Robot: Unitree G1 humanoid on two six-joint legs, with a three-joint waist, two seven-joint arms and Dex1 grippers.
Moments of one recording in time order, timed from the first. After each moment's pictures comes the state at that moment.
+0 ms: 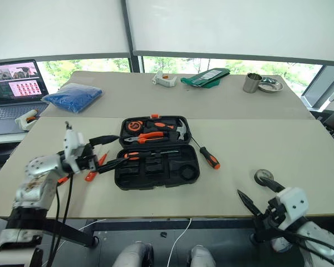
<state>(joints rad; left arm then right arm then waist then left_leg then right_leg) -0.32 0.62 0.19 0.17 -0.47 0.02 -1.20 0.36 -0.53 -0.40 -0.11 0.28 -0.13 0.67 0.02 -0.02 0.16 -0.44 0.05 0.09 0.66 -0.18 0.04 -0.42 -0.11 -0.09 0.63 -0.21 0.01</state>
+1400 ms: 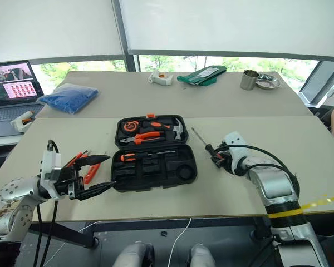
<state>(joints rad) -0.08 0.67 0.24 -0.14 -0.60 0.15 -1.20 -0.44 -0.64 0.03 0.00 0.23 0.71 0.53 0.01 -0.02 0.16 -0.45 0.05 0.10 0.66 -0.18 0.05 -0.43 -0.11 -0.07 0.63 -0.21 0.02</state>
